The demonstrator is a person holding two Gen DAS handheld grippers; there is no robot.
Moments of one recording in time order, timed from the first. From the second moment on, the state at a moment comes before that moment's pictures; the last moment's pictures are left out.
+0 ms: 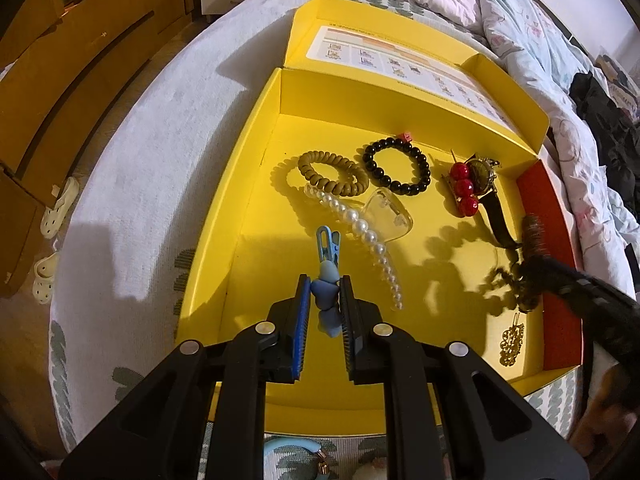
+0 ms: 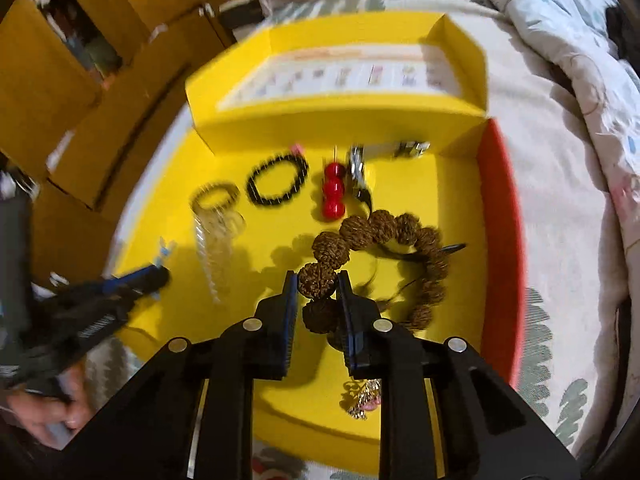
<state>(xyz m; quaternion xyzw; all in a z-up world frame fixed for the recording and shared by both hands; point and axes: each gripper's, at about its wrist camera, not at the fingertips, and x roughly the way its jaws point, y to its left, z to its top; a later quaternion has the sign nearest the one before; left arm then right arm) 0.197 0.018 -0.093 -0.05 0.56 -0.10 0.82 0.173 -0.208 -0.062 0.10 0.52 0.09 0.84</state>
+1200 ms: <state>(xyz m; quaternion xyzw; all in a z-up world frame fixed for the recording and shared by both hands) 0.087 0.085 -0.064 -0.04 0.55 -0.07 0.83 -0.017 -0.367 0.033 0.23 0.45 0.03 0.86</state>
